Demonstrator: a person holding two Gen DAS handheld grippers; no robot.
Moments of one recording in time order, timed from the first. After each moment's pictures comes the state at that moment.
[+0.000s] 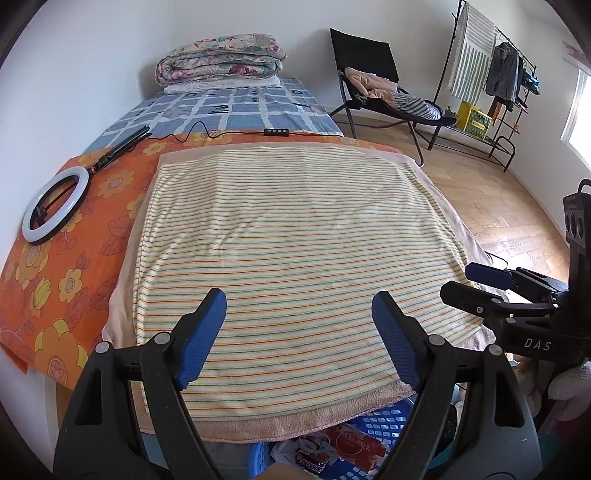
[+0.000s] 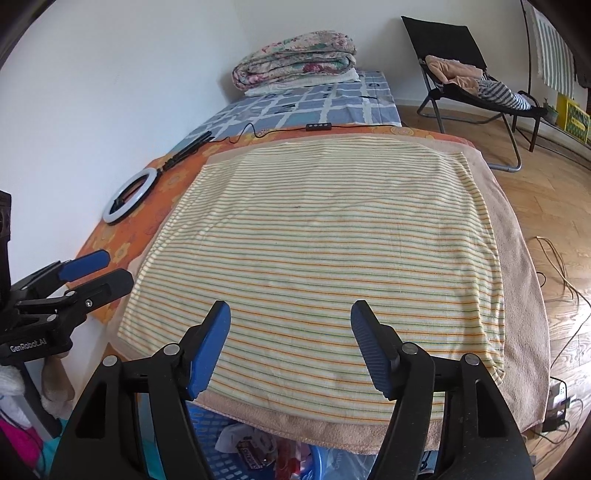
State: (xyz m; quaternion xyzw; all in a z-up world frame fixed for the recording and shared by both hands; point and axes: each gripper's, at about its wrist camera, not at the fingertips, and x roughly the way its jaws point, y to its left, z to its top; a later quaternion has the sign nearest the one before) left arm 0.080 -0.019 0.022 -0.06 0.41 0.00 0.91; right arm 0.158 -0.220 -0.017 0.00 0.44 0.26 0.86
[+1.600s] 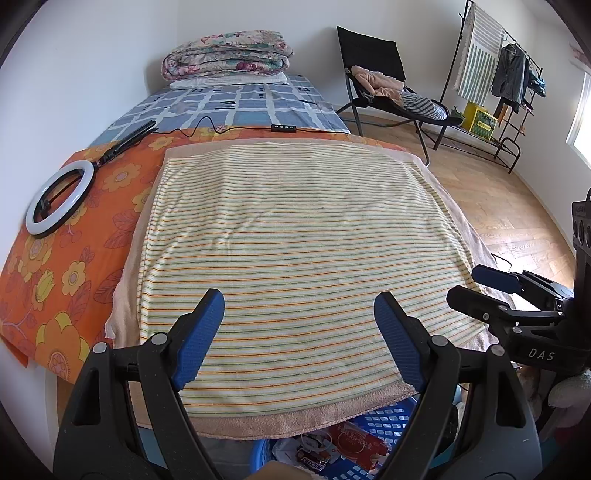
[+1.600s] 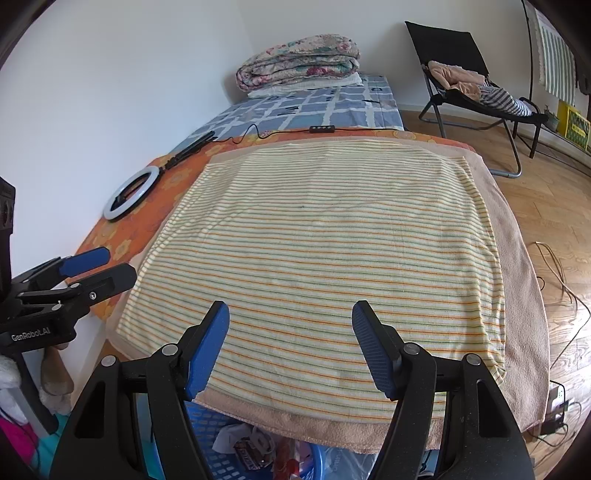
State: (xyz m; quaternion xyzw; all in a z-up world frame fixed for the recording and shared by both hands) left arm 0.076 -0.014 0.018 -0.06 0.41 0.01 0.91; right arm 0.153 -0.219 -0.019 -0.01 0.43 0.27 0.86
